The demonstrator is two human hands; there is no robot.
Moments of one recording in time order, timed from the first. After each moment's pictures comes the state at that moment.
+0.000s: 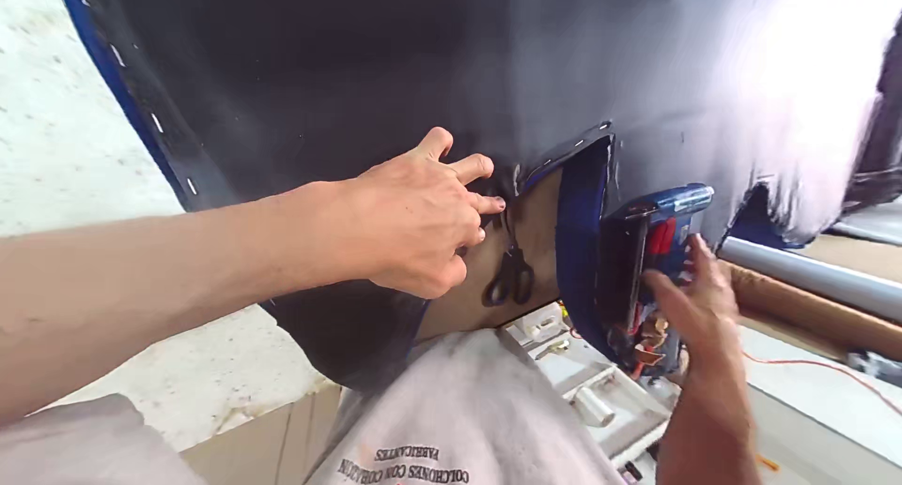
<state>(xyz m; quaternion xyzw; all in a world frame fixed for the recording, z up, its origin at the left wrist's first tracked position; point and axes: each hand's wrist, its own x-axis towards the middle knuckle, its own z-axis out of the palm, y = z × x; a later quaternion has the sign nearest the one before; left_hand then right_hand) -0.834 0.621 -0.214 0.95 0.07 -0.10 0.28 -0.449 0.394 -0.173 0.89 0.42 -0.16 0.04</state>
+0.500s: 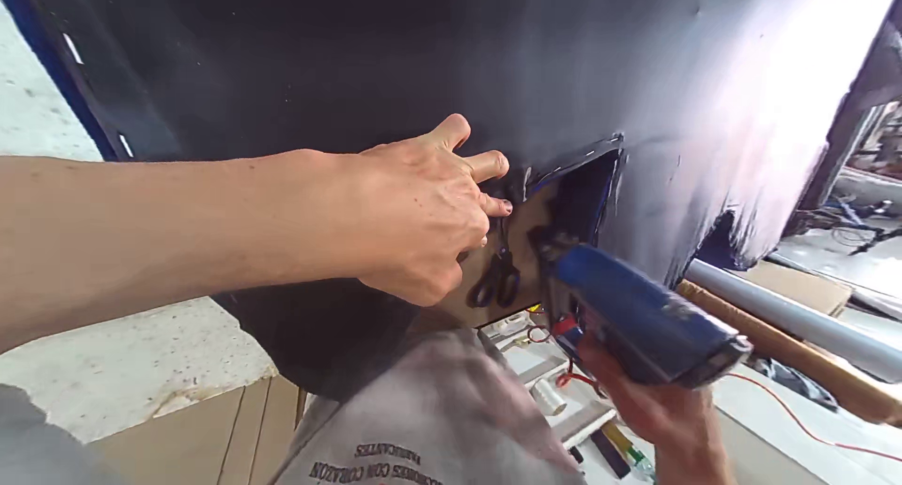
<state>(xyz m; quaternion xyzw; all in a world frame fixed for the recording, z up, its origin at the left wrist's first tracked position) -0.836 0.627 -0.223 0.95 0.05 -0.07 0.29 -0.584 0.415 -0.124 0.73 0.57 -0.34 -0.15</state>
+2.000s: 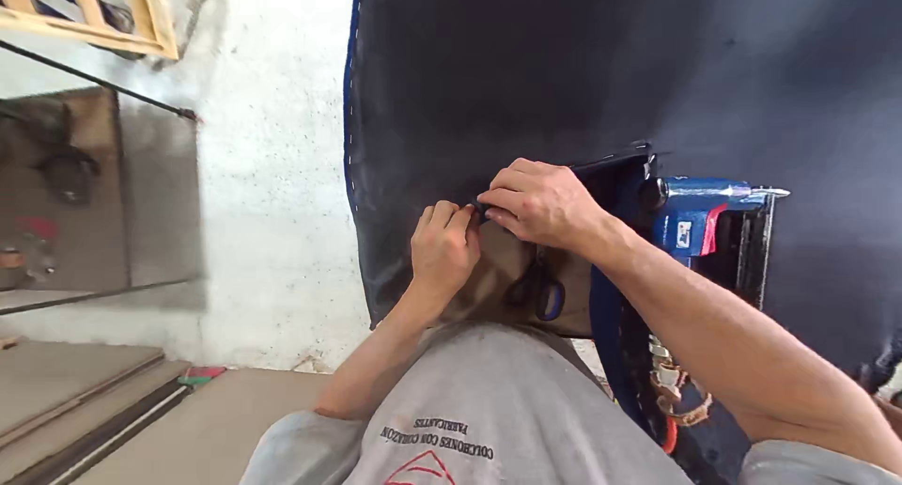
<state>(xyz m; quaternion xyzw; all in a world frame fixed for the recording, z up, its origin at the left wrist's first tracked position) -0.778 0.451 -0.253 0.70 0.67 0.25 0.00 -0.598 0.556 -0.244 0.23 0.94 -0.16 -0.18</state>
